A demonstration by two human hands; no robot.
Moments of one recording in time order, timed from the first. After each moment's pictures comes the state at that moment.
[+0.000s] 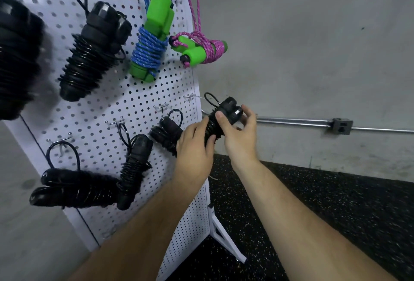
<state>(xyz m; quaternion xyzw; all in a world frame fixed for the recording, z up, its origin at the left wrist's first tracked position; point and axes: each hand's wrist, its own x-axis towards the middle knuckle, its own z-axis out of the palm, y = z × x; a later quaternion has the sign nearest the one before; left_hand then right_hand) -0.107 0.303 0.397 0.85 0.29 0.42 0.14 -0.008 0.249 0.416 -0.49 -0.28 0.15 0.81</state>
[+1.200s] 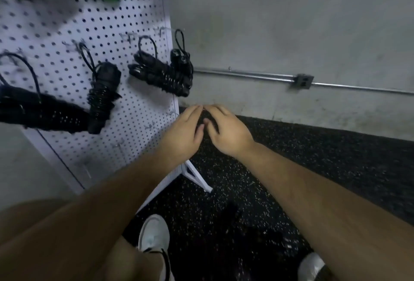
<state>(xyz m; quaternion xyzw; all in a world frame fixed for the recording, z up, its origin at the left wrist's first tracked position) -0.133 0.251 0.310 0.93 0.18 0.29 0.15 -0.003 0.149 0.313 -0.73 -0.58 -0.07 0.34</state>
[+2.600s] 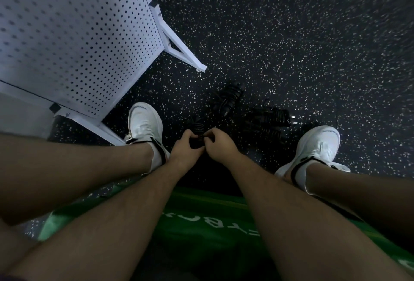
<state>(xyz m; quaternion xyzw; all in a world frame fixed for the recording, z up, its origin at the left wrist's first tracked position) -0.229 0.127 -0.045 0.74 0.47 -0.12 0.48 -0.119 0.037 -0.041 -0.84 -0.20 0.43 0.27</state>
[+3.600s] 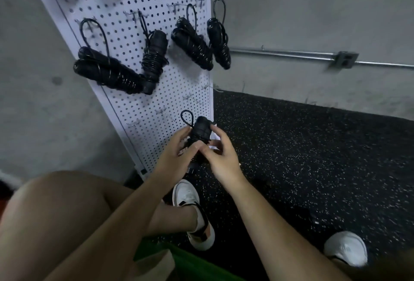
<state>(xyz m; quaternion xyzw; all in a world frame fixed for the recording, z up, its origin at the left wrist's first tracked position) -0.292 0.203 0.237 0.71 0.33 0.28 0.55 -0.169 0.114 0.222 -0.60 -0.31 0.33 0.66</state>
